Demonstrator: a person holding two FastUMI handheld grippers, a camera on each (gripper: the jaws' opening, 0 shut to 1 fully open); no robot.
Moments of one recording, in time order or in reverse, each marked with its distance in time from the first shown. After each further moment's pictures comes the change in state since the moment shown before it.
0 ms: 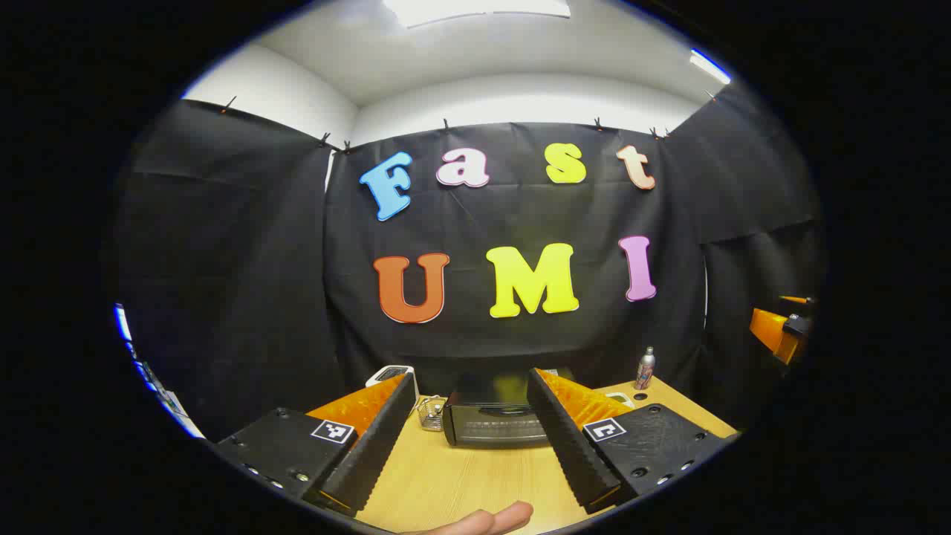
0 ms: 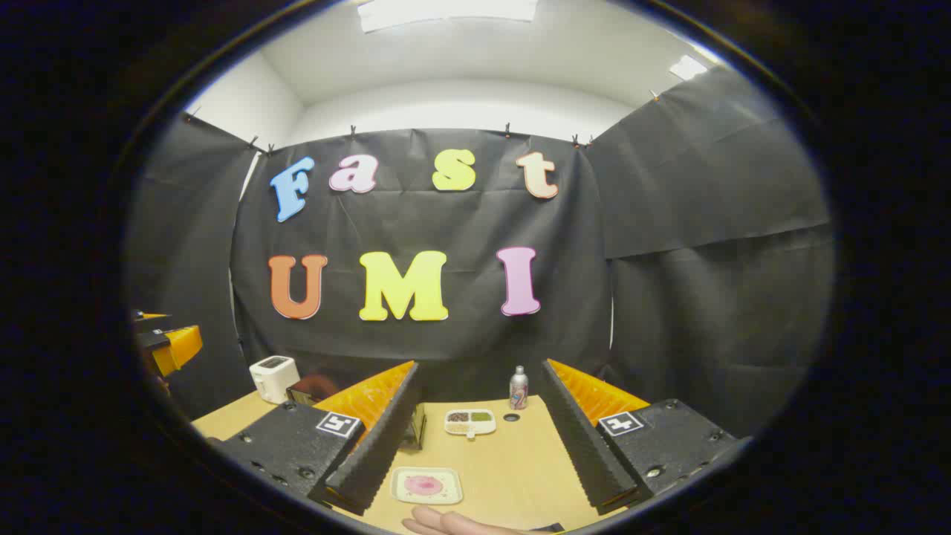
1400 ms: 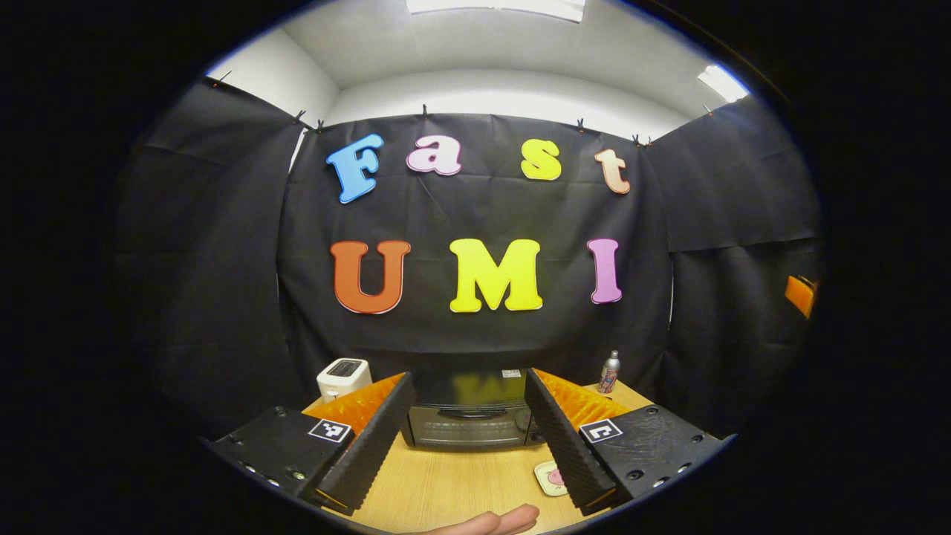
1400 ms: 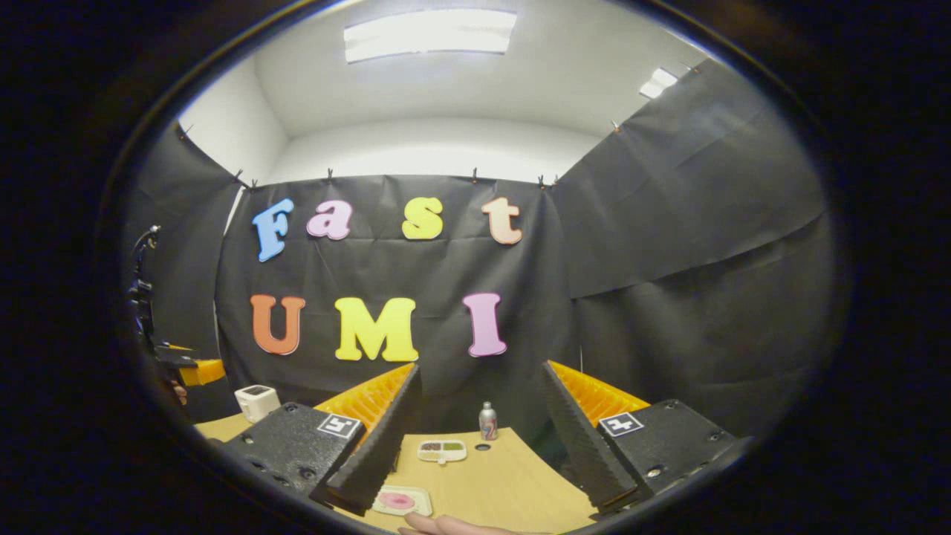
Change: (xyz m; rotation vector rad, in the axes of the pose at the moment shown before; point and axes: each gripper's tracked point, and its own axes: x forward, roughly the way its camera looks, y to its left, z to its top) left arm 0.065 -0.049 -0.036 -0.020 0.059 -0.194; right arm -0.032 -0.072 0.032 0.001 -0.183 -0.065
